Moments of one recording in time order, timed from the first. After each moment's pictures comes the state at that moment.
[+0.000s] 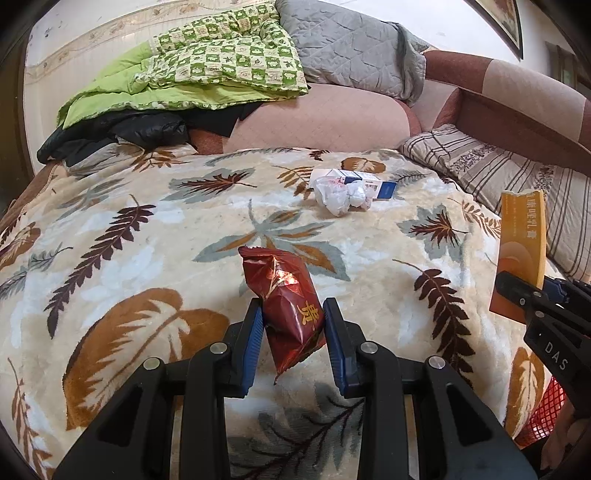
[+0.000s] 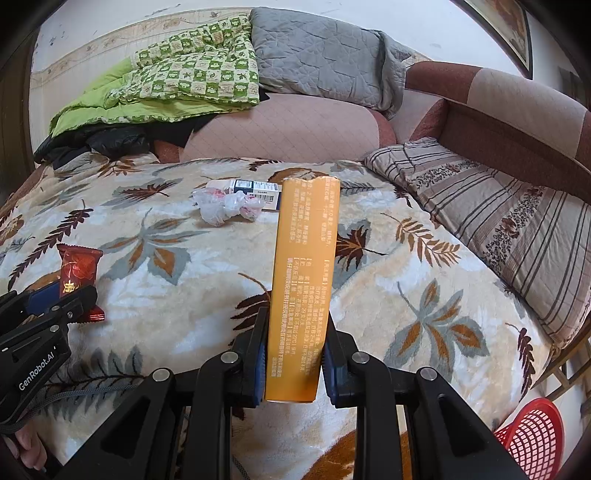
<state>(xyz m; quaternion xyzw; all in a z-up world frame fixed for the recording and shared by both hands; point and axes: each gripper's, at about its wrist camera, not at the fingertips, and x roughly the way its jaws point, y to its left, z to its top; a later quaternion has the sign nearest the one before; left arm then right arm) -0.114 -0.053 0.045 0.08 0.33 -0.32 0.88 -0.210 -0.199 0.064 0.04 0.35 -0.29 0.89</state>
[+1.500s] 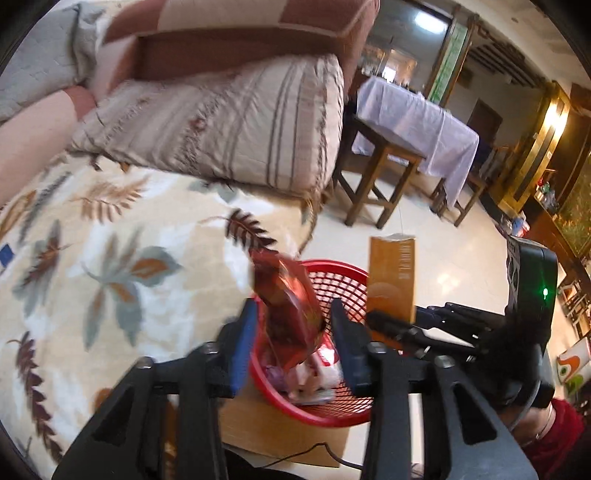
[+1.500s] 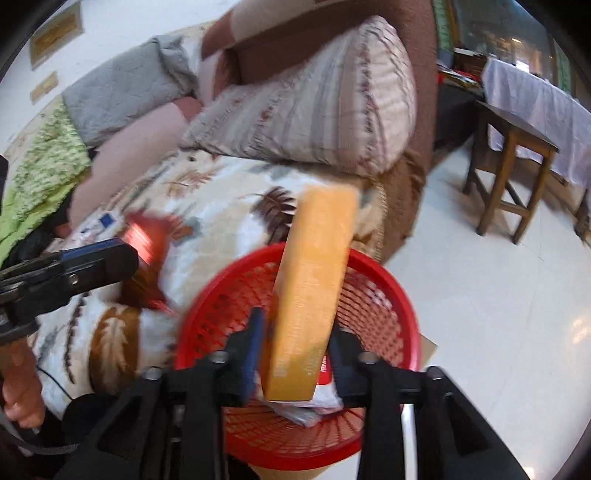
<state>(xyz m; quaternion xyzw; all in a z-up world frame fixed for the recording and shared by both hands) -0.395 -0.293 0.111 0.20 0.36 -0.70 0.58 -0.555 -0.336 0.075 0.28 0.32 -0.44 0.79</state>
